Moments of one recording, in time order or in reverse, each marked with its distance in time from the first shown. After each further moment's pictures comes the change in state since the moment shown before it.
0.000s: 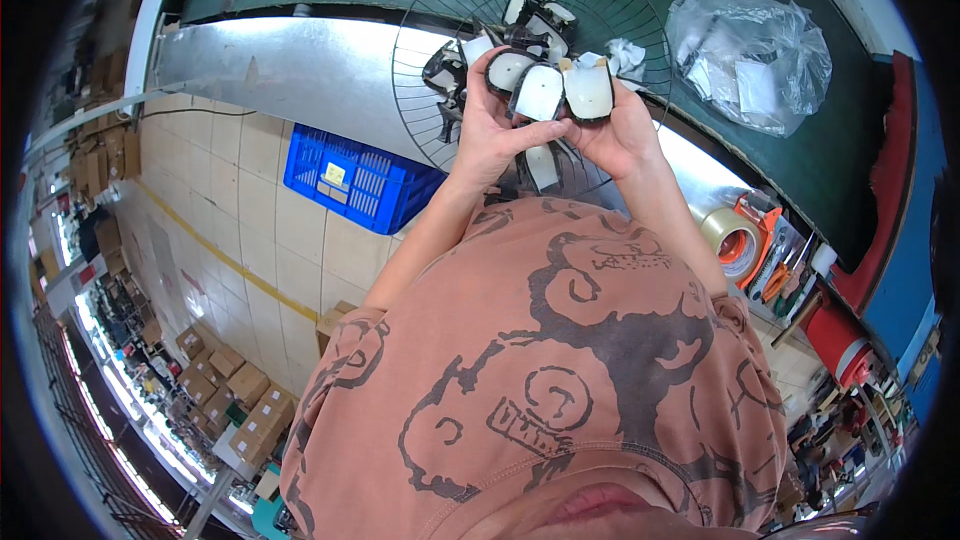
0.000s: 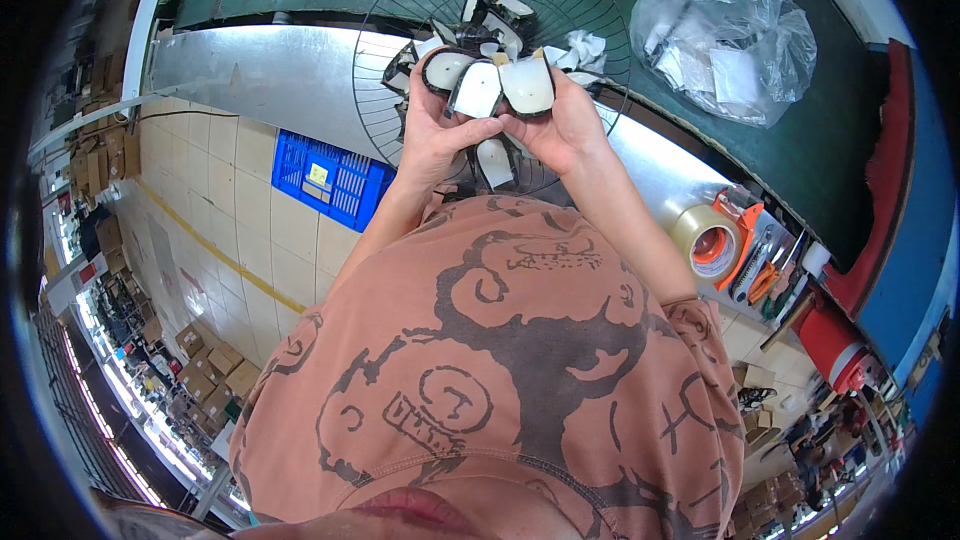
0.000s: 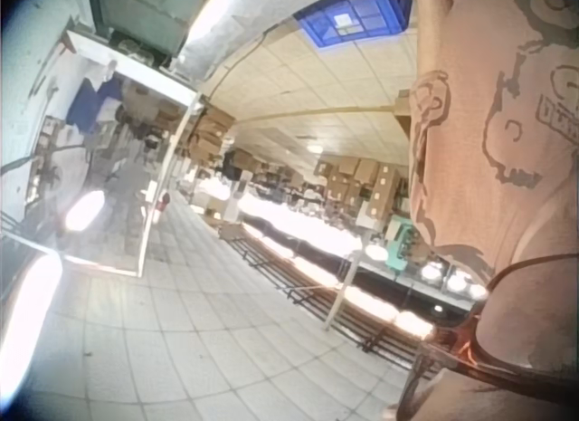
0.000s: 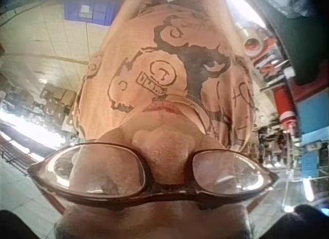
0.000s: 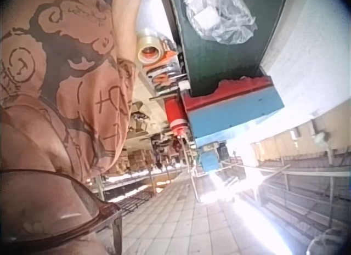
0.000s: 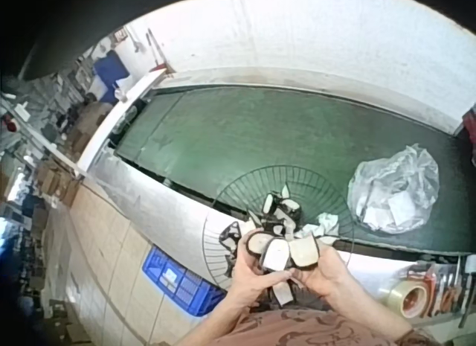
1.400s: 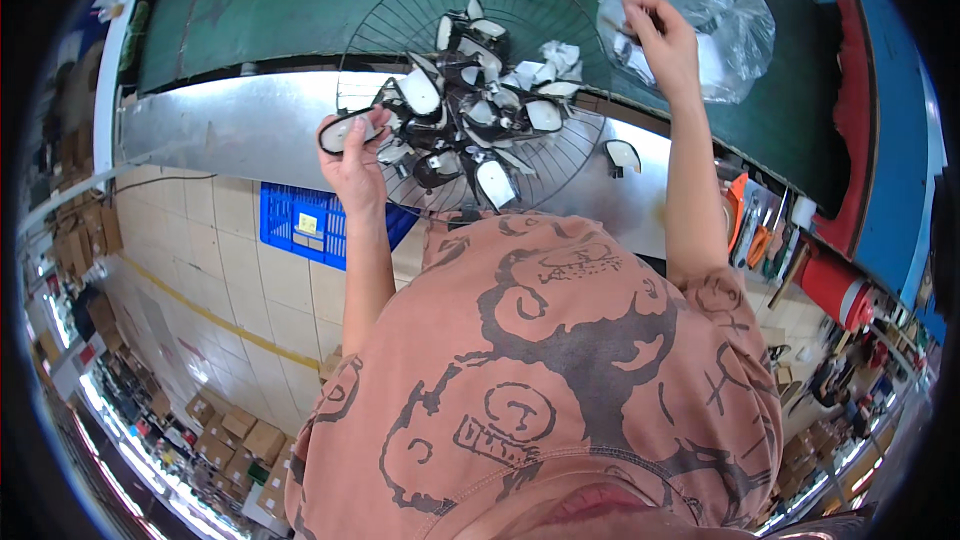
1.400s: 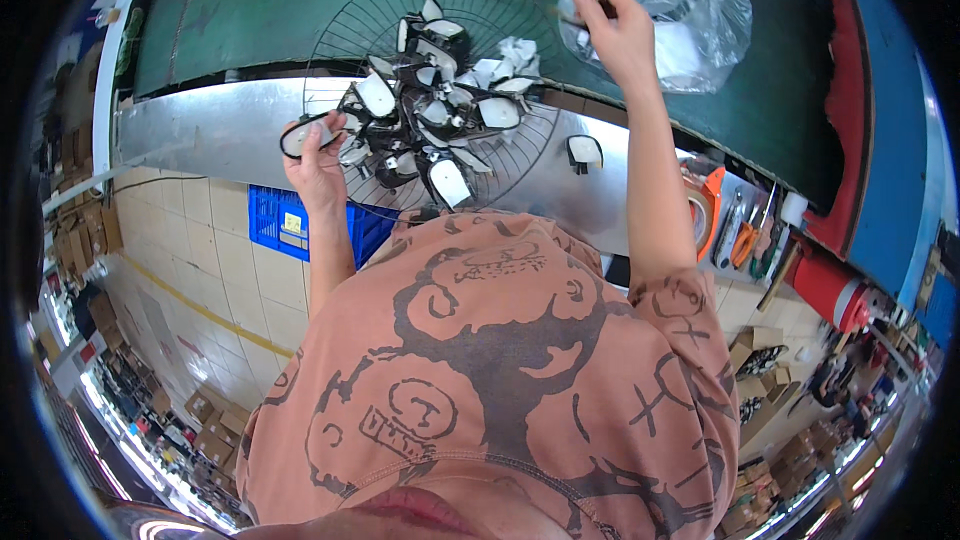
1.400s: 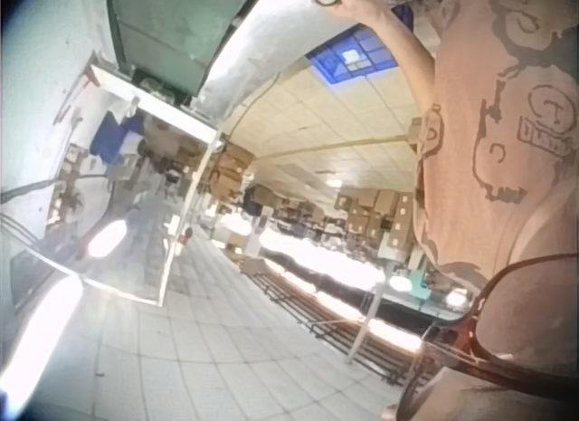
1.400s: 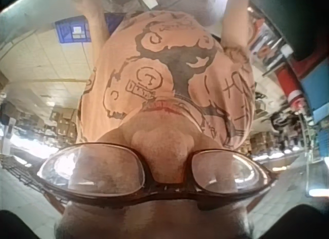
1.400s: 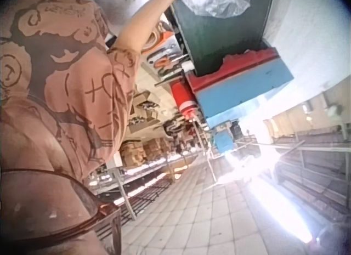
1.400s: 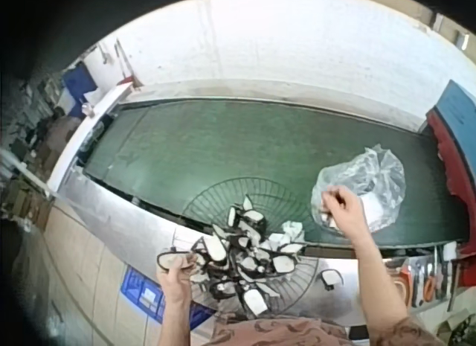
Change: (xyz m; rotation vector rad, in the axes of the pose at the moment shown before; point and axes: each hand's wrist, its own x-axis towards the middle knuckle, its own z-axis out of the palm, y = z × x) left_hand 0.013 0.004 -0.107 -0.041 0.359 0.222; right_hand -0.008 -0.137 -0.038 -1.303 0.412 -1.006
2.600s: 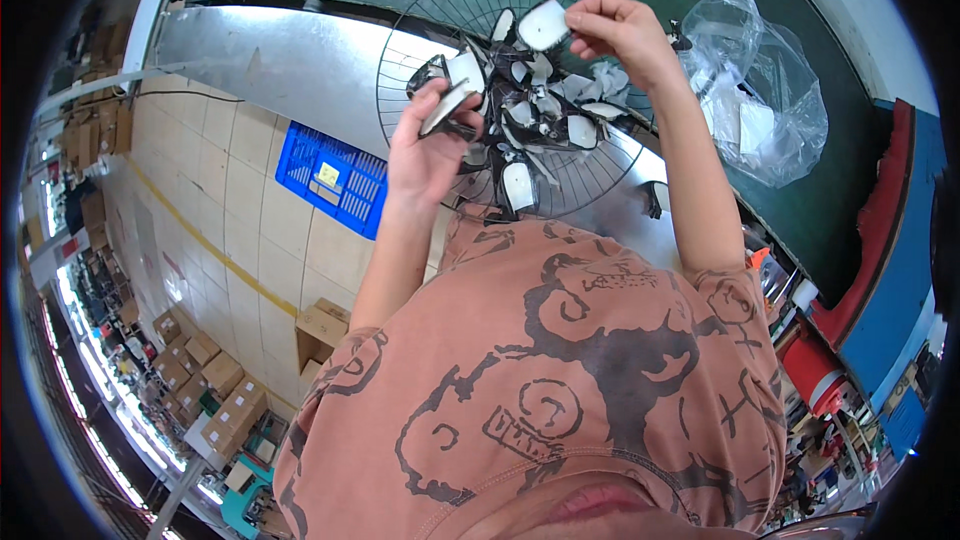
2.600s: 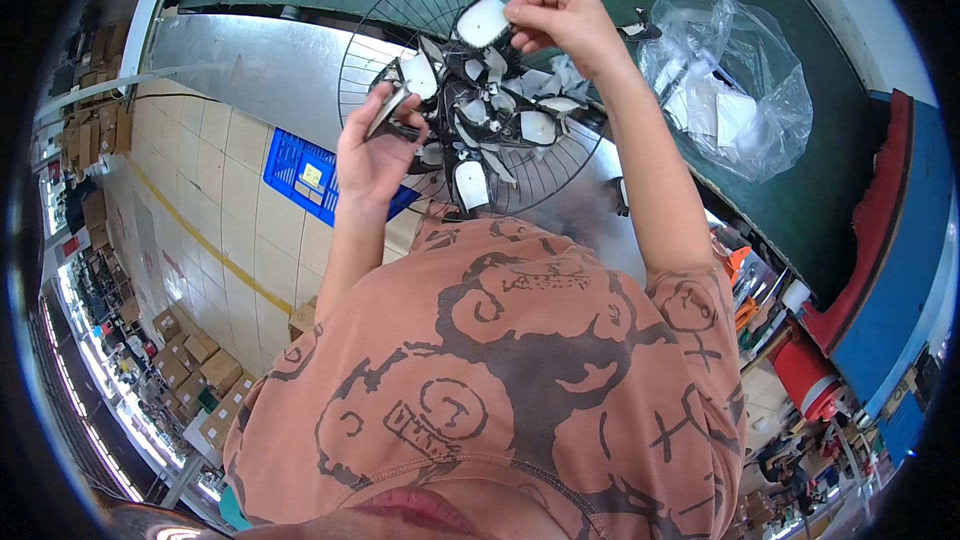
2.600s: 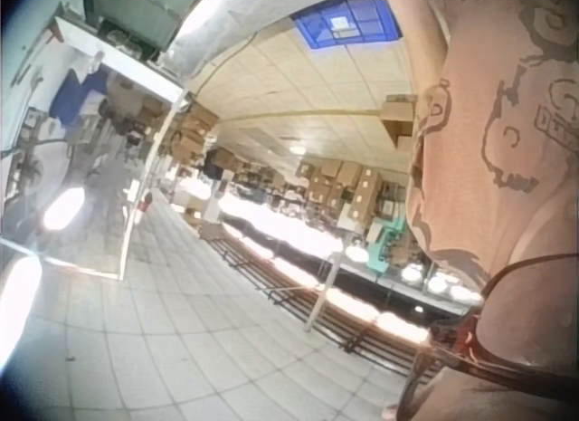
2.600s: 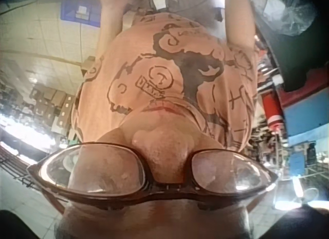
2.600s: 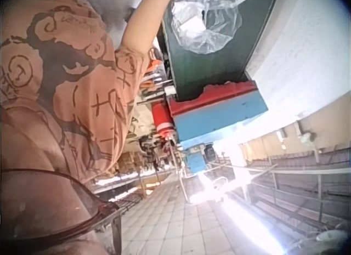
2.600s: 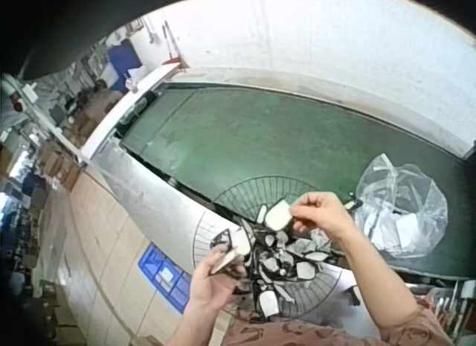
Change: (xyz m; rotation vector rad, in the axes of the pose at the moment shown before) left_hand -0.035 0.016 0.045 -0.355 -0.010 -0.458; right_hand 0.034 -0.044 0.100 0.394 -0.648 0.289
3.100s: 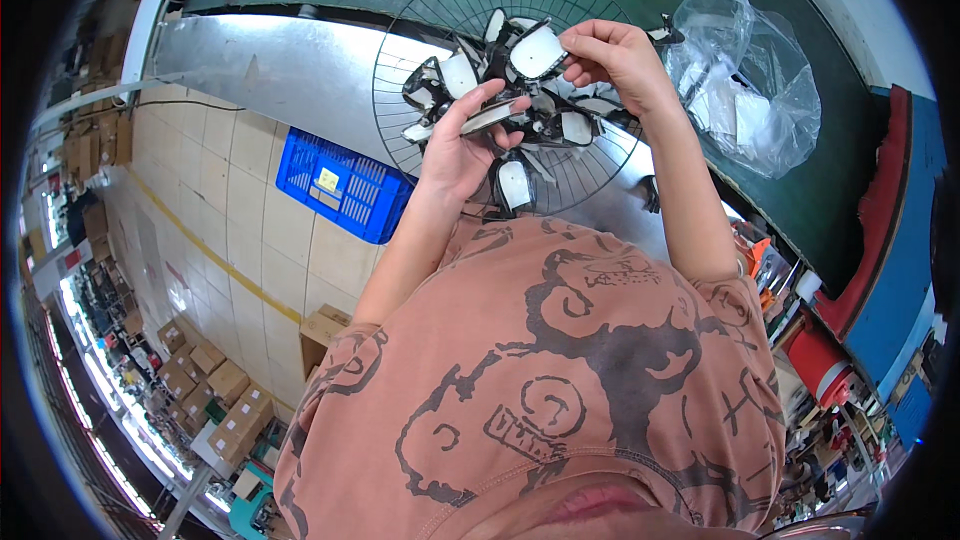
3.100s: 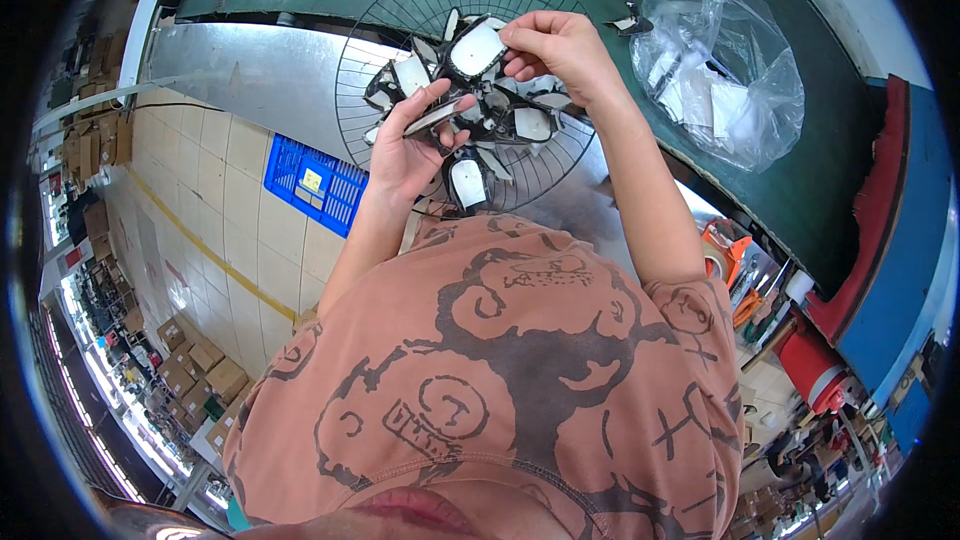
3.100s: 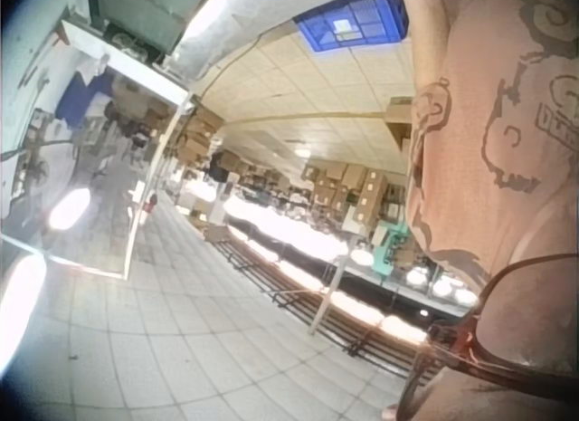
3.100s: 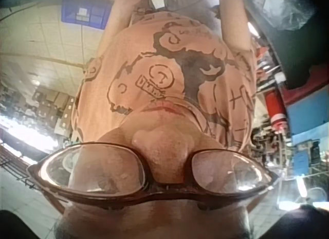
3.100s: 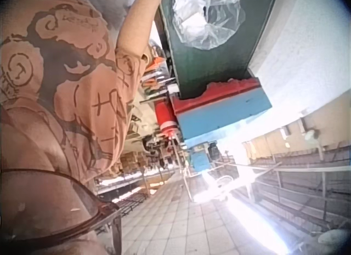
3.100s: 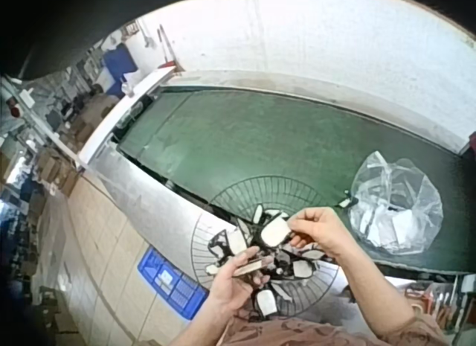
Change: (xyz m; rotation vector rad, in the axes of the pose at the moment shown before) left_hand 0.009 -0.022 0.026 0.127 -0.023 -0.169; right_hand -0.033 -0.002 0.016 0.121 0.044 0.122
